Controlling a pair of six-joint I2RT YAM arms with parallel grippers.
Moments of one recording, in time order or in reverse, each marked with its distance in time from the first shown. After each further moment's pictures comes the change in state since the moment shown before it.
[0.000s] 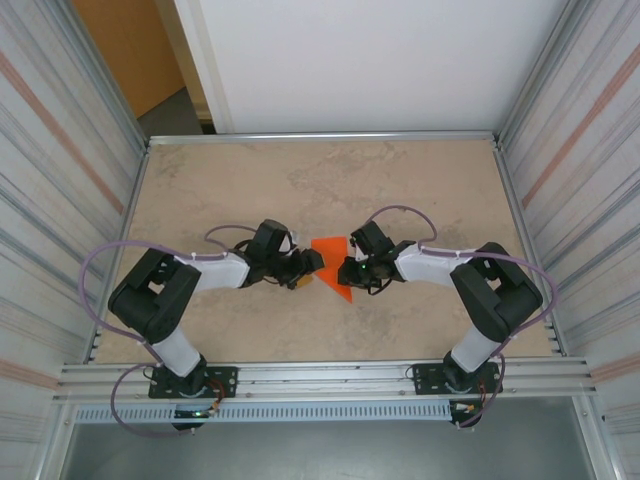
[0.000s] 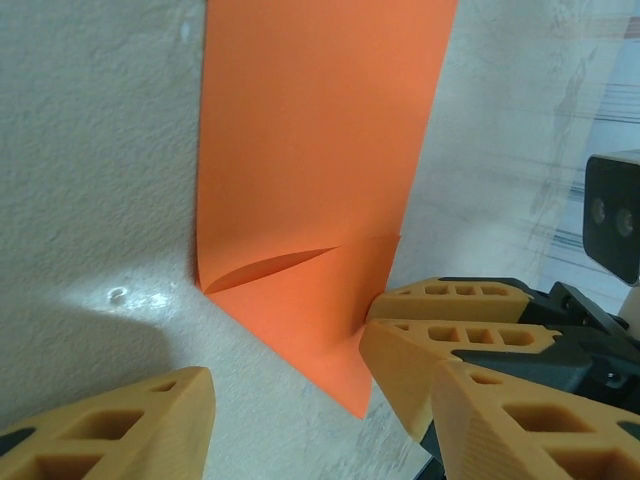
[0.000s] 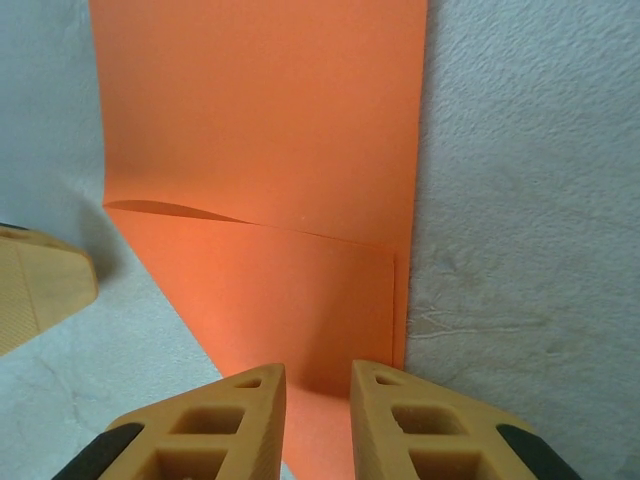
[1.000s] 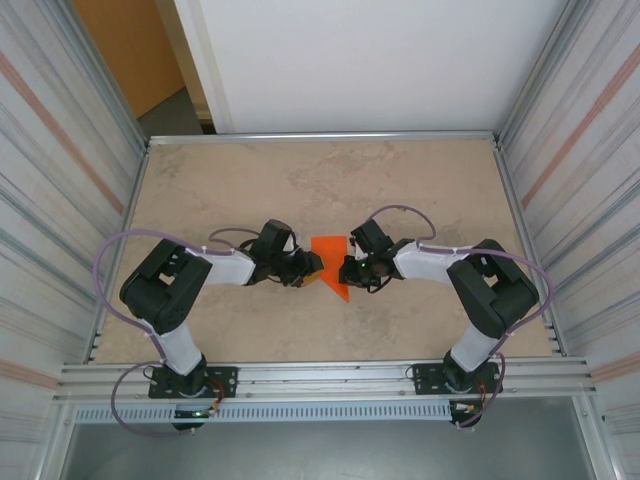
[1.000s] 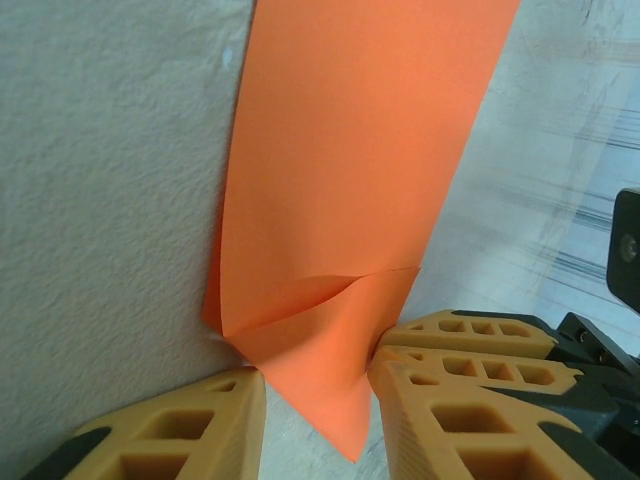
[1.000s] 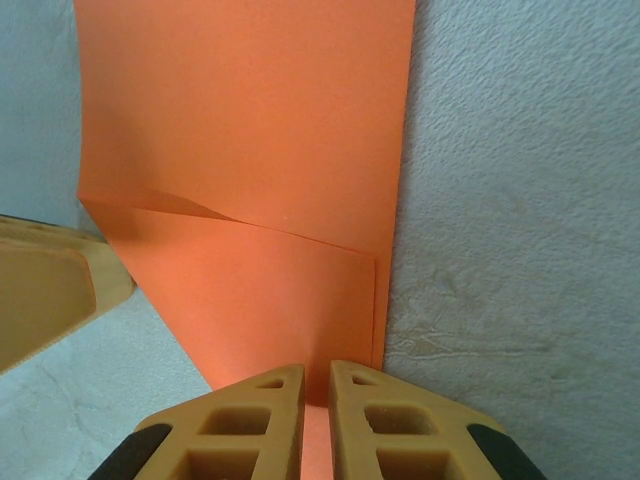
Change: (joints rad) left arm -0.003 0.080 0.035 0.034 0.001 -0.060; right arm -0.009 0.028 0.019 -0.005 -0.014 0.000
